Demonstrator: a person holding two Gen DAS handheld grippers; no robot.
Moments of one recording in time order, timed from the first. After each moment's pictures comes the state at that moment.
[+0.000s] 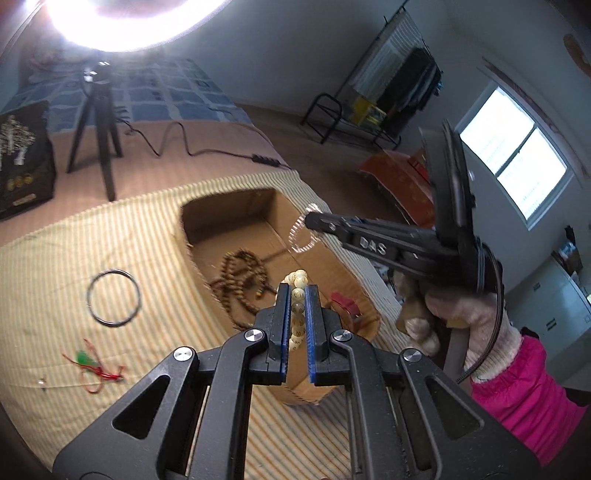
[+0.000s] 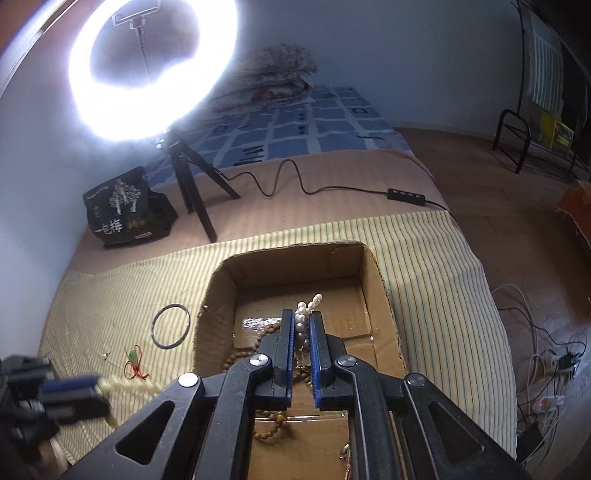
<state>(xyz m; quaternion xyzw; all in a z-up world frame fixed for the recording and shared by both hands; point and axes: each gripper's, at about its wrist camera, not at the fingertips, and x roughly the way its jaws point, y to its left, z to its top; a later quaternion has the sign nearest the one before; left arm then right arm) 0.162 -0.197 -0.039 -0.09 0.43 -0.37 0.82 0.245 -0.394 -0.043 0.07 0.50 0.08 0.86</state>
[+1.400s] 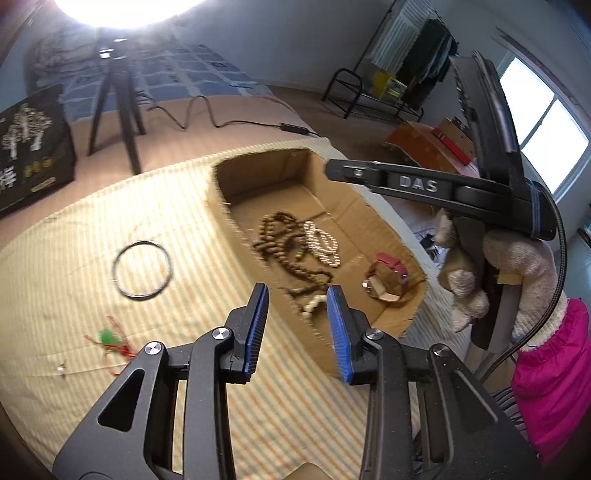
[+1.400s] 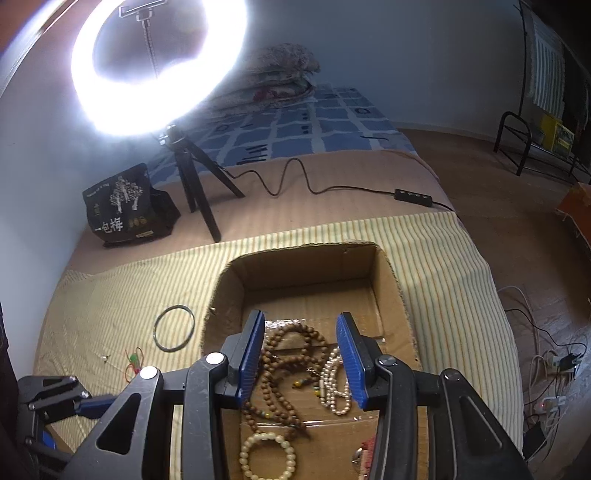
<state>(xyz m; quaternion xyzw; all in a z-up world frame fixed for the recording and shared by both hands) 0.158 -0.177 -0.067 -0.03 0.46 -0.32 0.83 0.245 -0.377 -0.042 0.06 0.49 0.08 0.86</state>
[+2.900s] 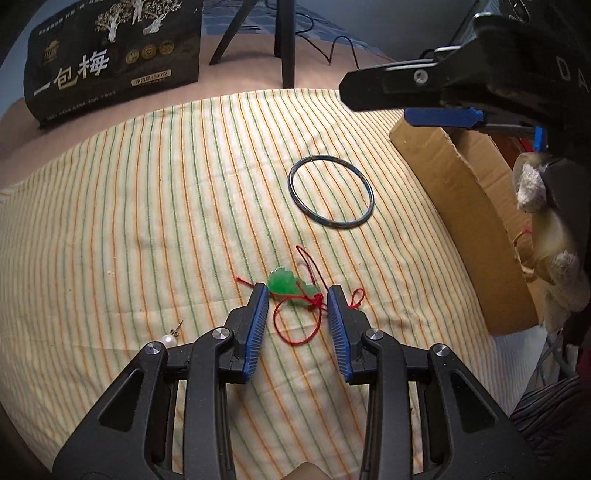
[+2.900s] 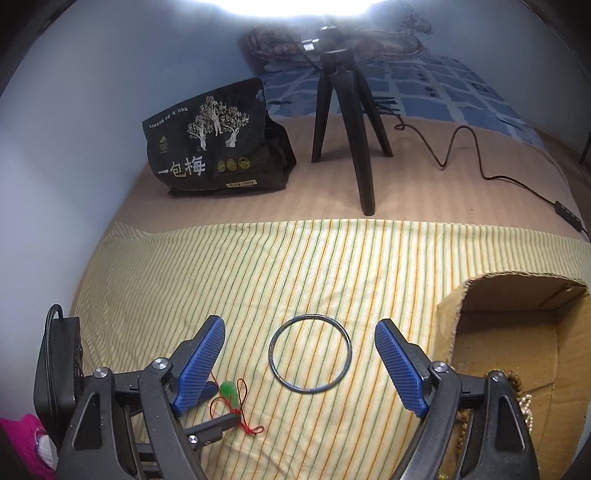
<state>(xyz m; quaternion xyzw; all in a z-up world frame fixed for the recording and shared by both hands) 0.199 -0.068 -0.161 -0.03 0.54 -0.19 0.82 0.302 -0.208 -0.094 0.05 0.56 0.22 0.80</state>
